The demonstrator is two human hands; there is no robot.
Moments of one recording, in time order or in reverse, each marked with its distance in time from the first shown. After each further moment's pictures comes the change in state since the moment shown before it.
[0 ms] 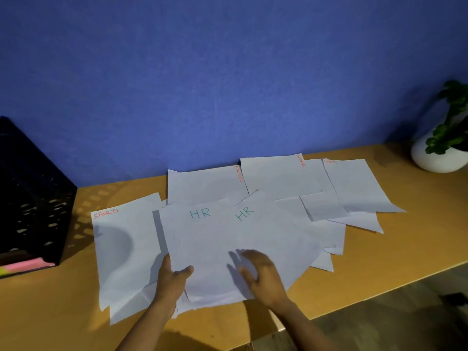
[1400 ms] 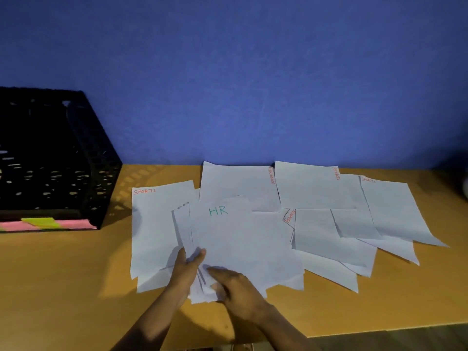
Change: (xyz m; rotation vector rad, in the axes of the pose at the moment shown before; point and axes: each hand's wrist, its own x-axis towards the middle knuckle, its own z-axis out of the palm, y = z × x) left_hand 0.000 -0.017 -0.026 -0.182 0.033 -0.122; right_hand 0.004 -0.072 0.073 -0.045 -0.527 -0.147
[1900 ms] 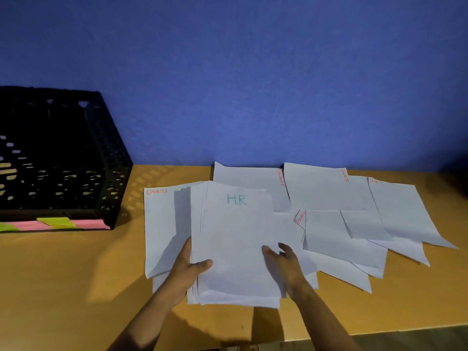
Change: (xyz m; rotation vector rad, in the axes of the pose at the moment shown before) left_hand -0.014 0.023 -0.049 0.046 -0.273 0.198; right_hand 0.002 0.029 -0.056 1.057 0.474 0.603
